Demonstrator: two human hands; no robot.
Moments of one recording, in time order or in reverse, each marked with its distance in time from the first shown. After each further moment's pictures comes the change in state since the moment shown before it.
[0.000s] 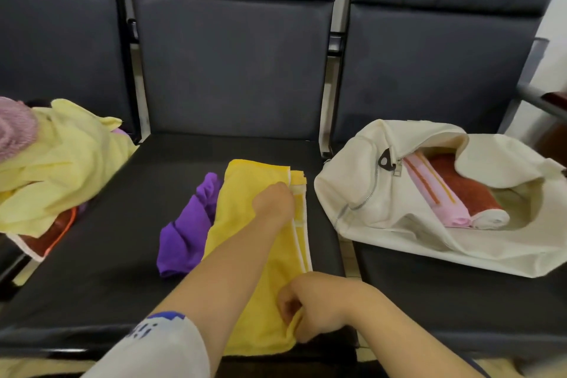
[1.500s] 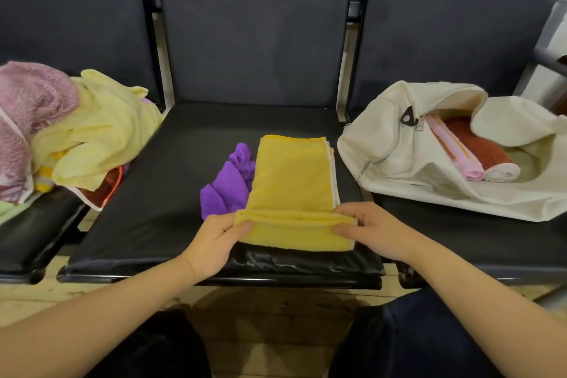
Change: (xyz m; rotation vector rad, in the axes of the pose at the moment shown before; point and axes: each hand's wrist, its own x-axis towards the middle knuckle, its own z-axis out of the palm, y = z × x) left_hand -0.168 -0.184 -0.046 -1.026 -0.225 0.478; right_hand -0.032 0.013 0.018 0.478 0.536 -0.115
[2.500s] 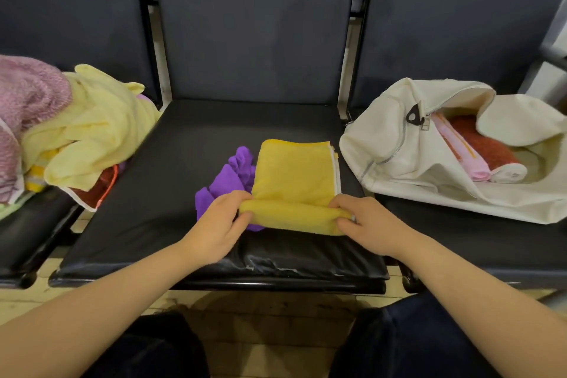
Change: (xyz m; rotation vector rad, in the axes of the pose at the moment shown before) left_hand 0.029 -0.007 -0.015 0.648 0.016 0.113; right_hand 0.020 0.005 0.001 -0.385 0.043 -0.008
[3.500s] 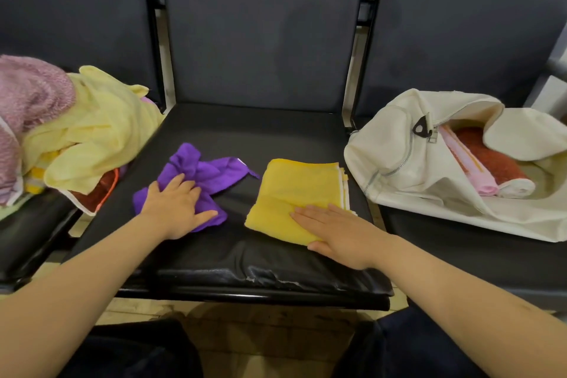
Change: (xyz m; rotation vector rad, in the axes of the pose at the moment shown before) left_hand 0.027 -0.058 -0.058 0.954 -0.409 -0.485; right_hand 0.037 -0.008 0.019 -0.623 -0.318 -0.210
